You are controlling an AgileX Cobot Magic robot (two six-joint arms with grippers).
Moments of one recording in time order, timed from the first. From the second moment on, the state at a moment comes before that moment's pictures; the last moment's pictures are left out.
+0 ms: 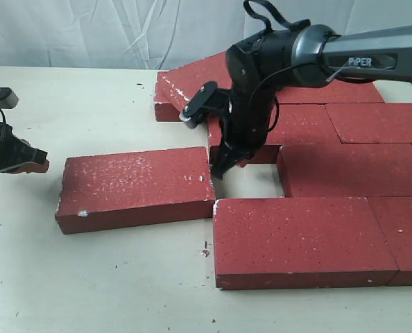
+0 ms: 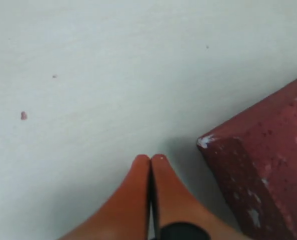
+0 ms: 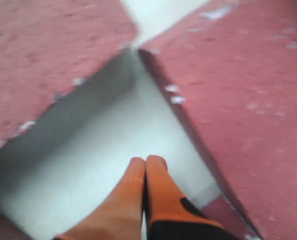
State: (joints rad) left arm 0.20 1.89 -0.91 -1.07 0.60 1.35; right arm 0.57 2.13 -1.55 -0.10 0.89 -0.39
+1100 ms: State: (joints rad) left arm 0.08 1.93 -0.94 -1.18 0.57 1.42; right arm 0.53 2.17 -1.54 0.23 0.83 -0.51
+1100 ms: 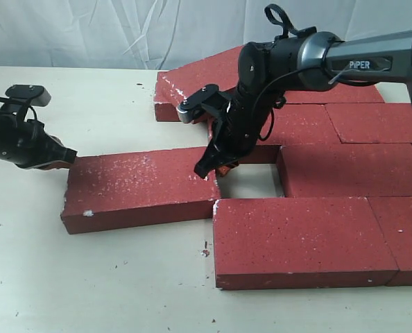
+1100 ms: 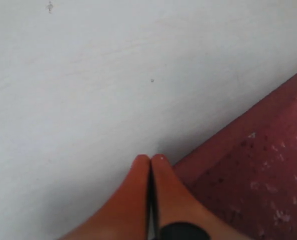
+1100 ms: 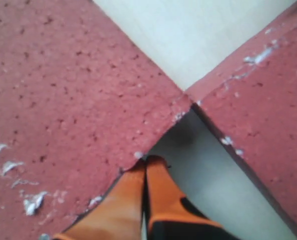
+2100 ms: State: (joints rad) left arm 0.04 1.93 -0.94 -1.26 0.47 1.53; right arm 0.51 2.09 -1.54 0.06 0.94 -0.47
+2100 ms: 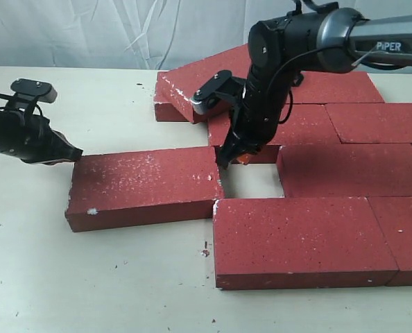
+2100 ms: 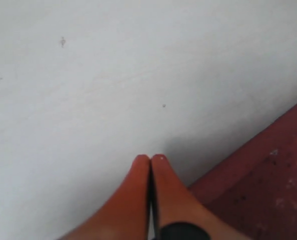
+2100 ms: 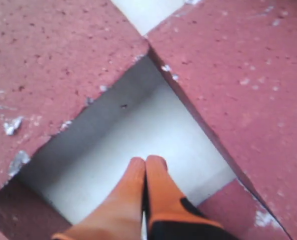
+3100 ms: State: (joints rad) left arm 0.01 1.93 -0.98 -0.73 0.58 1.03; right arm 0.22 1.93 -1.40 0.14 0.80 -0.45
